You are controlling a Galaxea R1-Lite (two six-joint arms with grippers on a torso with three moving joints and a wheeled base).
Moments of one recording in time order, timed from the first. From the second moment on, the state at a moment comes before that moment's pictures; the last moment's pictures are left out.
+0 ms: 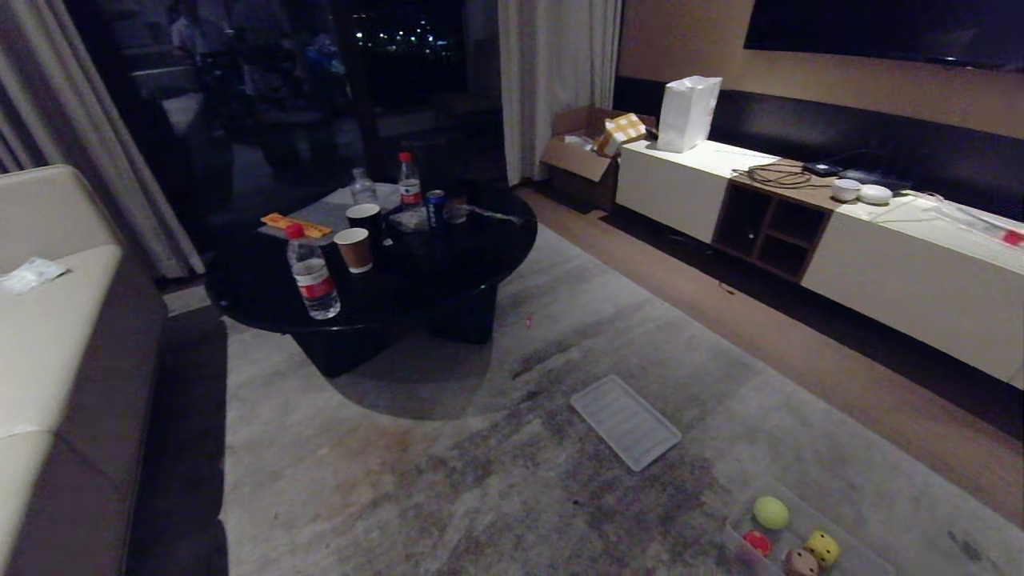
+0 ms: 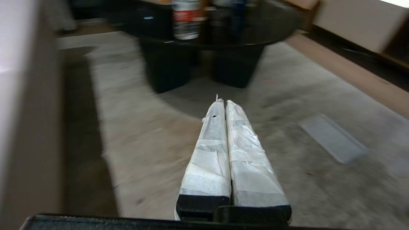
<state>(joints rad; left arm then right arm) 0.00 0.00 0.00 0.00 0.05 -0.06 0.01 0.00 -0.04 0.12 0.01 -0.01</state>
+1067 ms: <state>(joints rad) 0.00 0.00 0.00 0.00 0.05 -0.06 0.01 0.00 -0.04 0.12 0.01 -0.01</state>
